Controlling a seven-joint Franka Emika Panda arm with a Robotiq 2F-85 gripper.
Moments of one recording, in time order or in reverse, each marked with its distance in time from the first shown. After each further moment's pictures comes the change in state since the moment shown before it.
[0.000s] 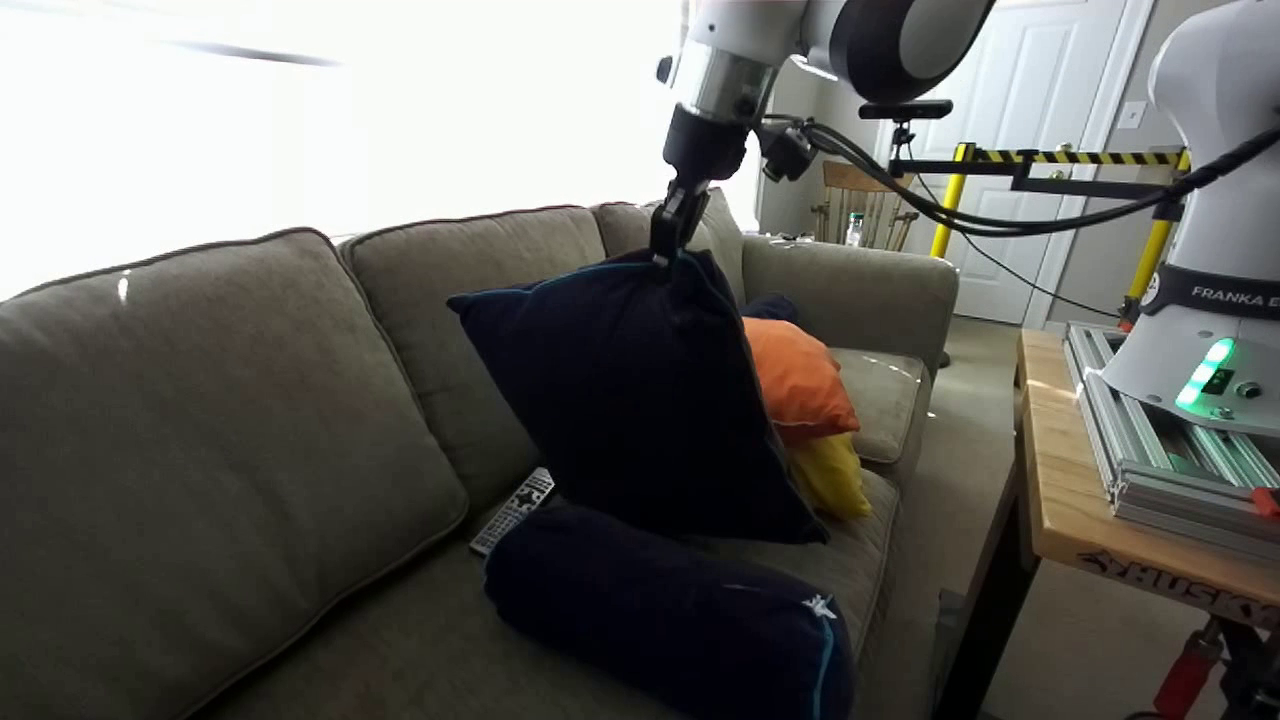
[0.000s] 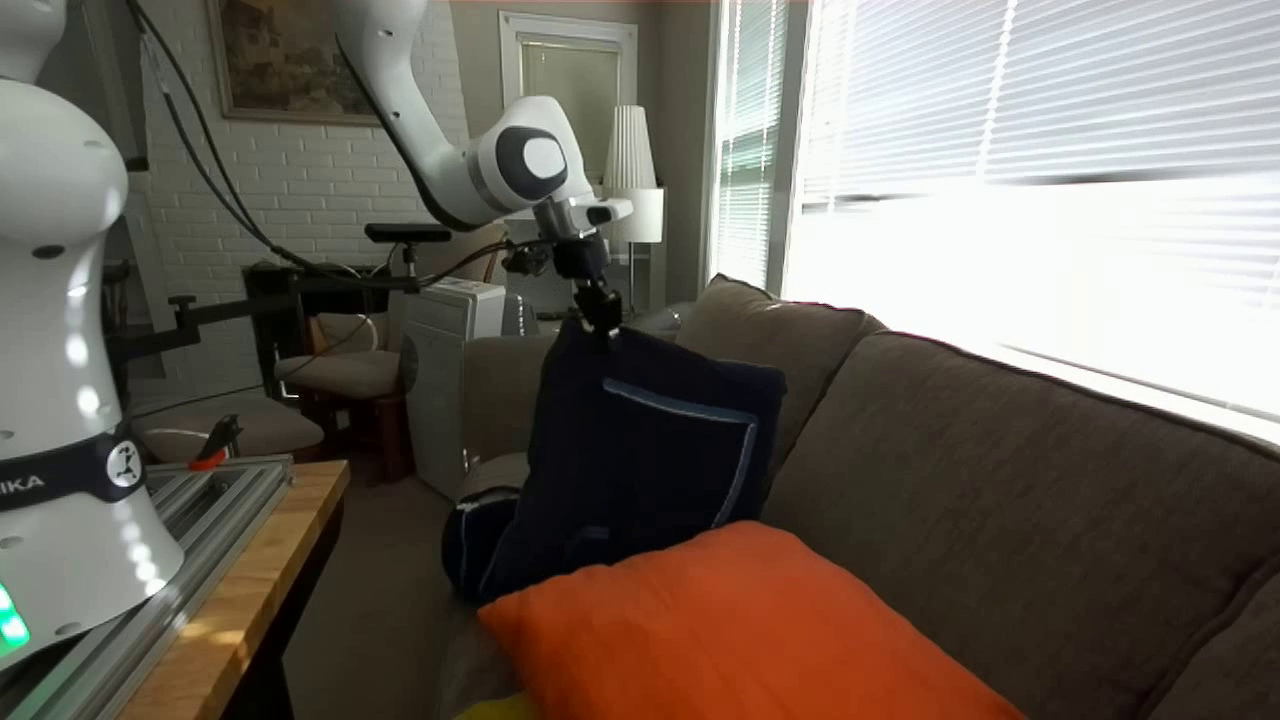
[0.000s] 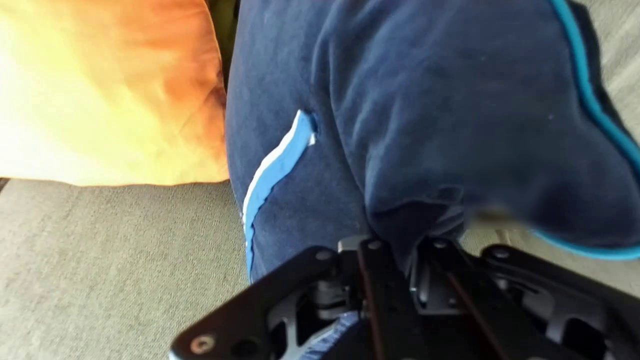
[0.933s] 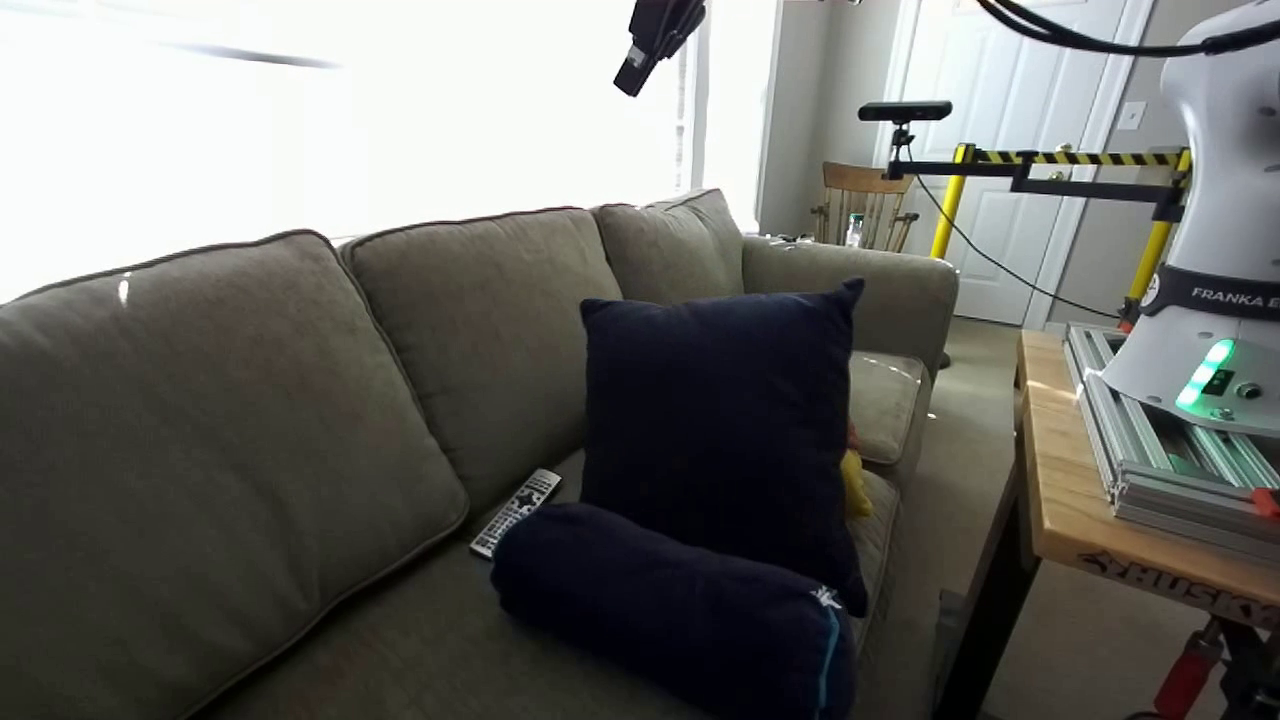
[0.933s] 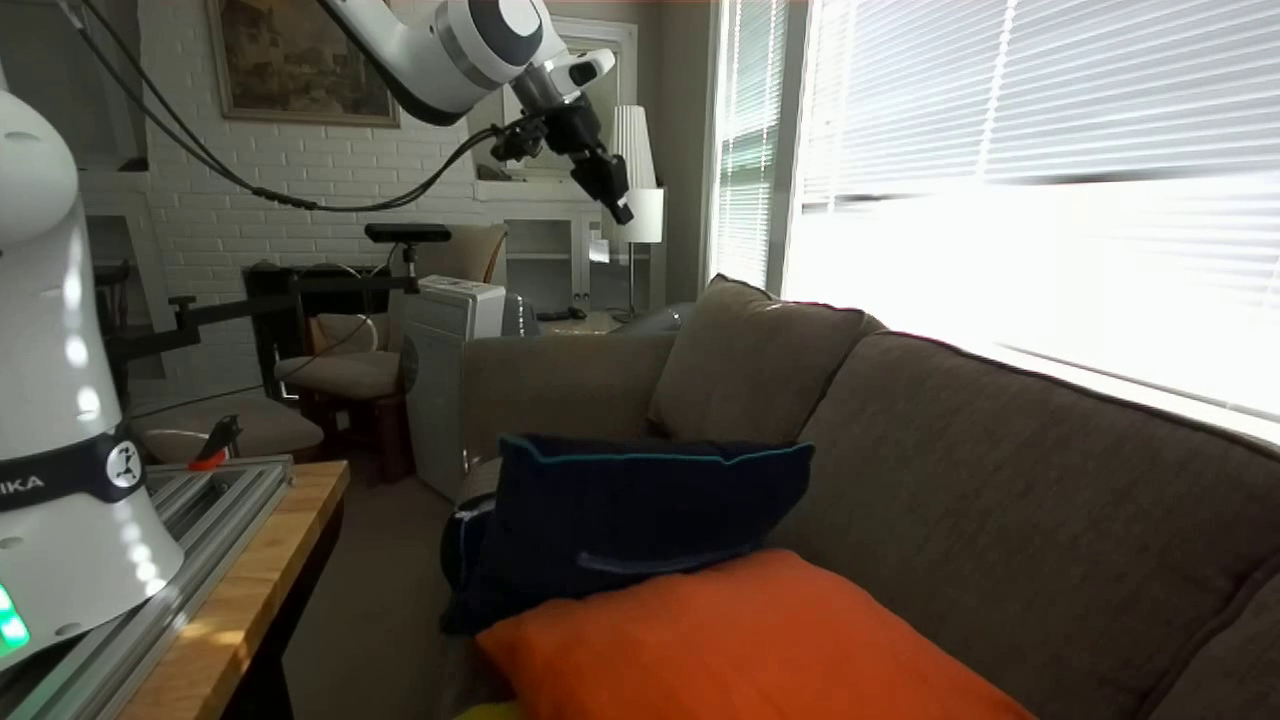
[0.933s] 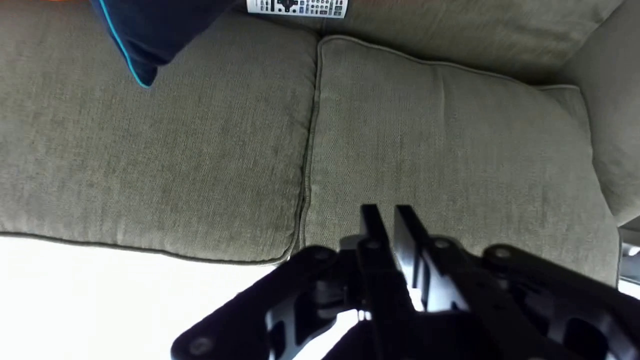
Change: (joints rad) arm -0.285 -0.333 0.300 0.003 -0.201 -0.022 0.082
